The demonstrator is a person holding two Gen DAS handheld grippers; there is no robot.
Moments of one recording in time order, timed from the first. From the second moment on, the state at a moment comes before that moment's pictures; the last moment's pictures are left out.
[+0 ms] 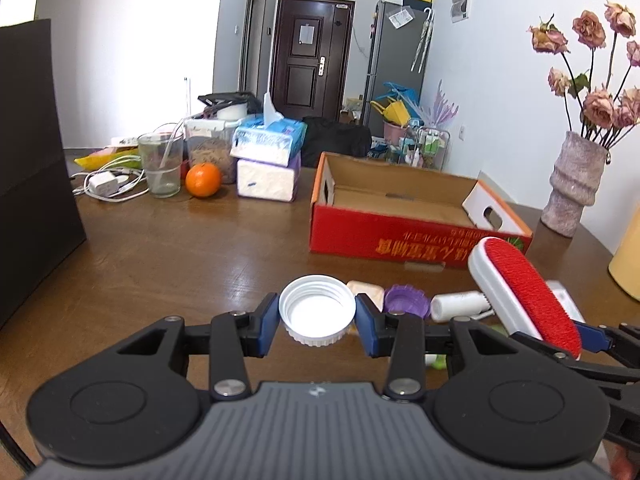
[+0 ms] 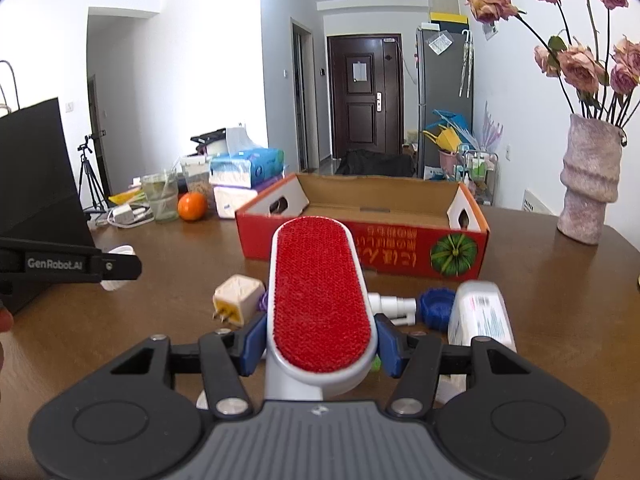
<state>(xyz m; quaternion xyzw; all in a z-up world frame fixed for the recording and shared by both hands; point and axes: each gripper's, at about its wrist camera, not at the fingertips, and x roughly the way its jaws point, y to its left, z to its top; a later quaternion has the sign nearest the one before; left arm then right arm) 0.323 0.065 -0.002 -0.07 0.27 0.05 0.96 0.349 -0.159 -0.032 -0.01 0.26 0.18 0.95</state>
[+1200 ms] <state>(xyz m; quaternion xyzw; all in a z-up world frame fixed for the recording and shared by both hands) 0.455 0.053 0.022 -0.08 0.25 0.09 0.96 0.484 -0.155 -0.004 0.02 0.25 0.16 0.96</state>
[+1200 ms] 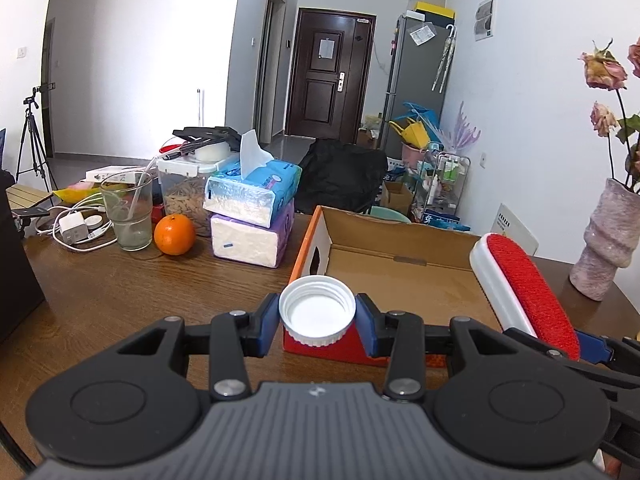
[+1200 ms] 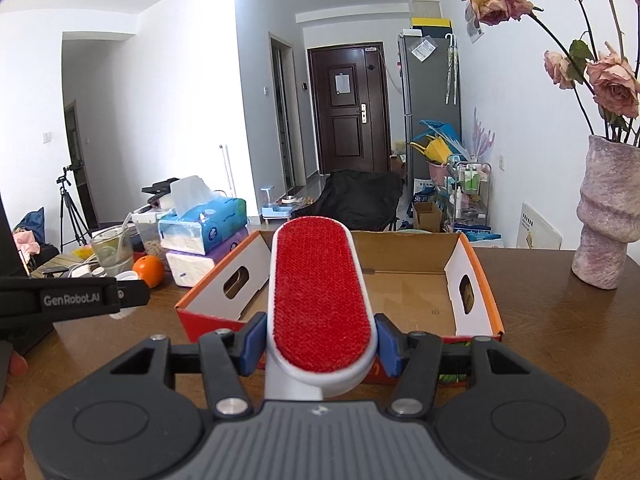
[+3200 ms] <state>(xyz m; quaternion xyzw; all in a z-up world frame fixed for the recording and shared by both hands) 0.596 0.042 -0.012 -0.03 0.28 0.10 0.95 0.623 -0.177 -0.008 0.02 0.26 0.12 0.96</state>
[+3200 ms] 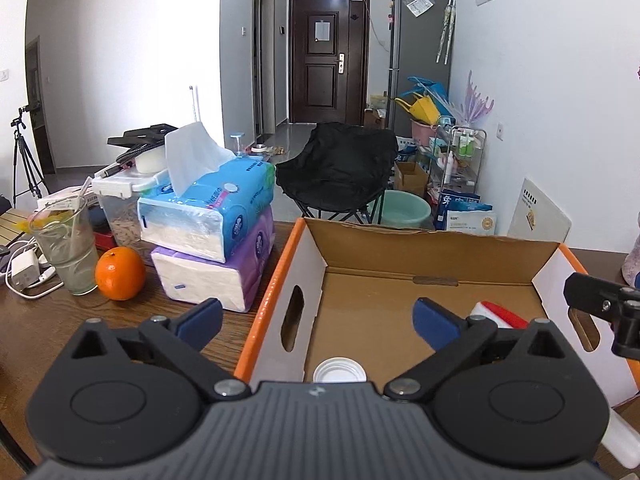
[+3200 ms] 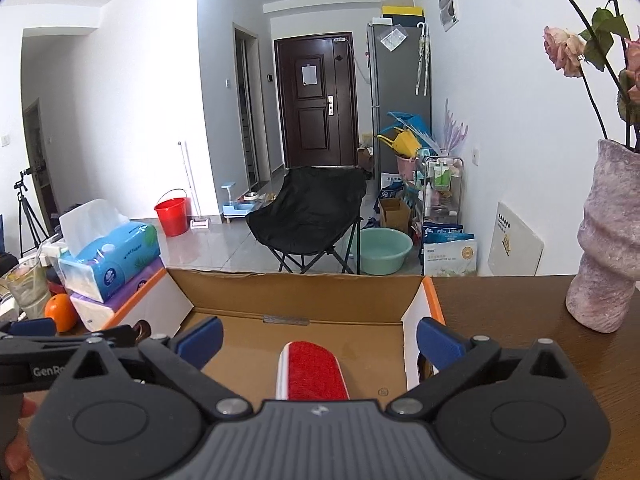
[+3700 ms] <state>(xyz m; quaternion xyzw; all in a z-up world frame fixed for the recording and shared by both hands) 0.576 0.031 -0.006 -0.02 0.27 0.09 0.96 0.598 -0.180 -0.001 0.01 0.24 0.11 0.96</state>
